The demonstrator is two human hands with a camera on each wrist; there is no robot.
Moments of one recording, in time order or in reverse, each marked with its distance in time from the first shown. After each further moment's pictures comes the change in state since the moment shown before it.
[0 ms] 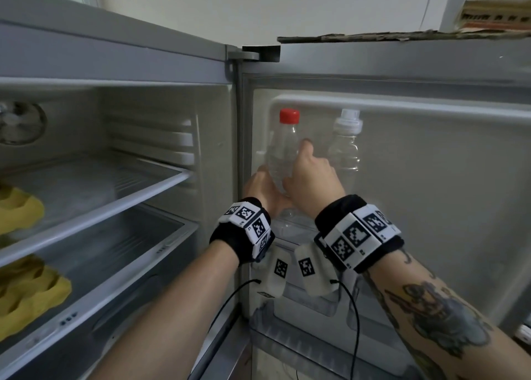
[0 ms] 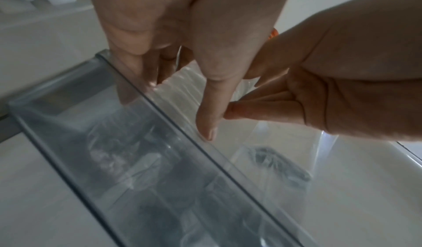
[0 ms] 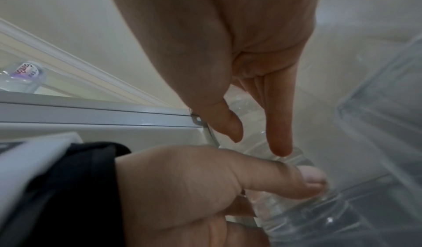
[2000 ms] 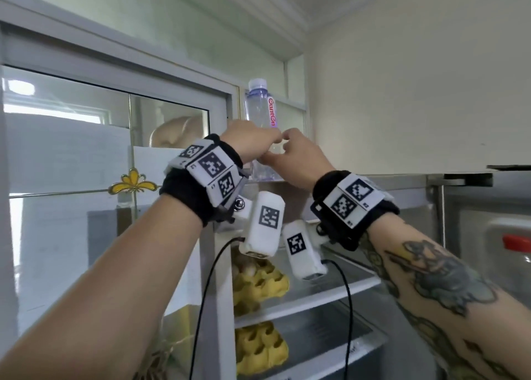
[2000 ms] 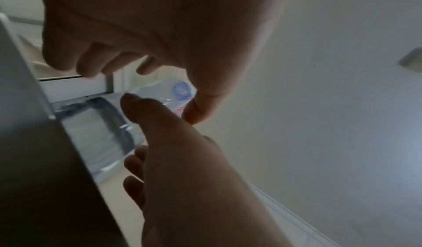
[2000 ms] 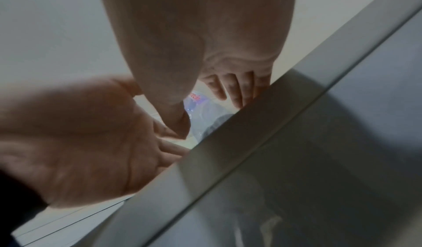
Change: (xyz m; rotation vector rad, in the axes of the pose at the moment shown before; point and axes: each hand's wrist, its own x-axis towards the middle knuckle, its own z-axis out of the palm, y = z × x) left_hand -0.140 0.117 -0.383 0.250 0.739 -0.237; right_hand -0.014 -0.330 -0.076 0.720 -0.157 -0.697
